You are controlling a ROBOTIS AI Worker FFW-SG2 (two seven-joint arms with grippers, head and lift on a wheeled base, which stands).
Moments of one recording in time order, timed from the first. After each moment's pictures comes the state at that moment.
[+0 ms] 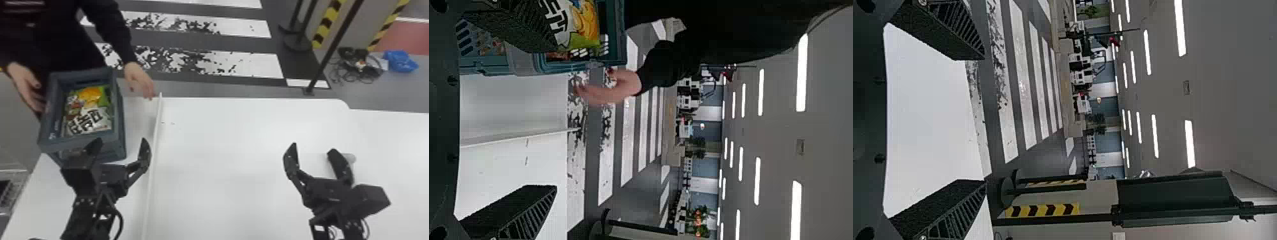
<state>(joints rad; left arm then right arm) 0.45 0.21 -0.18 -1.84 0.16 -0.04 0.22 0.53 -0.25 0.13 -1.76 -0.27 -0.38 -0.22</state>
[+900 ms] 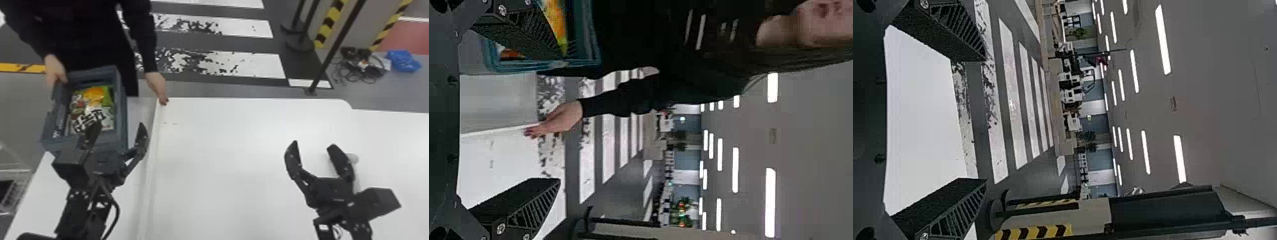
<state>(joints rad) 0.43 0.21 -0.15 -1.84 0.12 -0.14 0.15 0.53 -0.25 0.11 -1.75 -0.30 -0.43 -0.11</state>
